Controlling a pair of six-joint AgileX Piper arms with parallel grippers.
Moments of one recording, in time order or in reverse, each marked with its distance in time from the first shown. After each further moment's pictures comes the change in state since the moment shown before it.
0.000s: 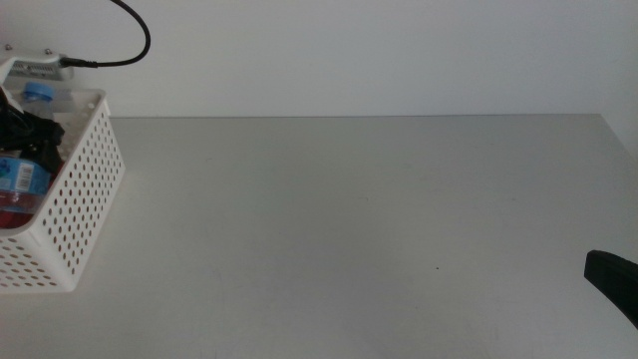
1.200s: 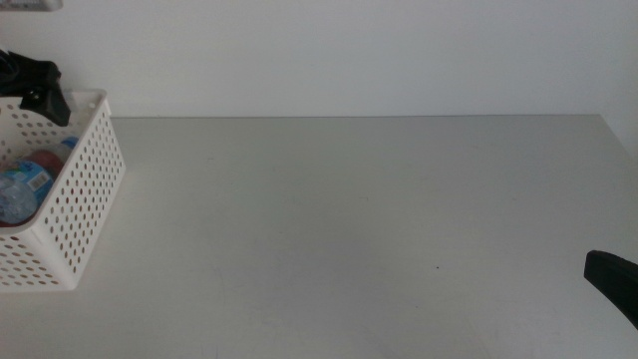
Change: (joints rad) left arm -0.069 -0.222 -0.011 -0.071 0.164 -0.101; right arm 0.000 0.000 0.000 0.000 0.000 0.000
